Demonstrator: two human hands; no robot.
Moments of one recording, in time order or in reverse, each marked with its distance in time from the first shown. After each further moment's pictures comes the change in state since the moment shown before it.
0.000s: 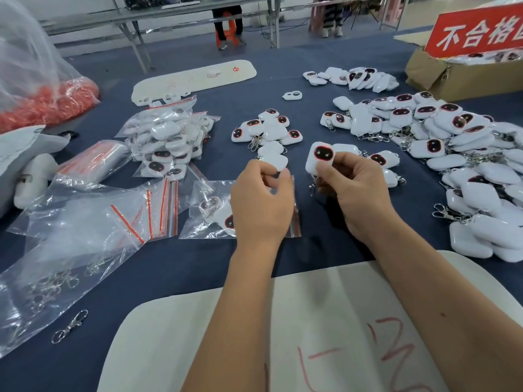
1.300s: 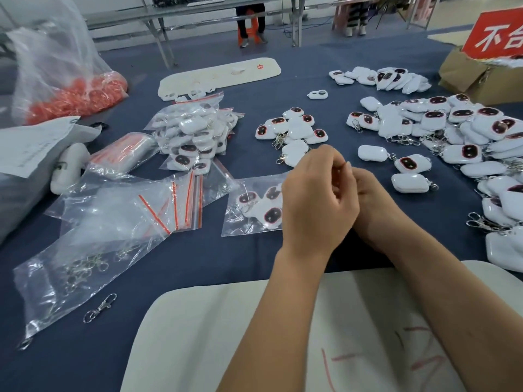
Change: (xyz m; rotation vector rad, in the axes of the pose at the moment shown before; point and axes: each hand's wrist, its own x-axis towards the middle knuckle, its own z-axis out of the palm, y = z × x) left_hand -0.018 0.031 0.009 -0.013 0.068 0.387; right_hand -0.022 -0.020 0.015 -0.262 -0.434 -0.081
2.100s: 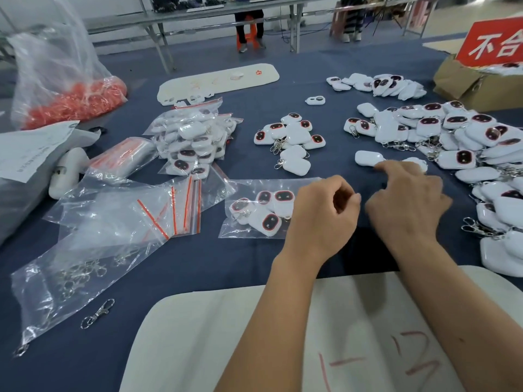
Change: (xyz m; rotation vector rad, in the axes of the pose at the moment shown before) left_hand -0.008 -0.020 0.014 -0.105 -0.412 -0.217; right_hand 0.000 0.014 -0.023 -0.942 0.601 0.343
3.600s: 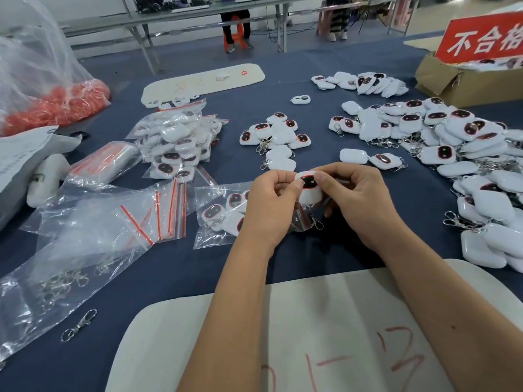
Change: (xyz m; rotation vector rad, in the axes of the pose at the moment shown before) left_hand 0.012 -0.016 -0.035 -0.356 0.052 -0.391; right_hand -0.002 -0.007 0.006 1.021 -0.360 -0.204
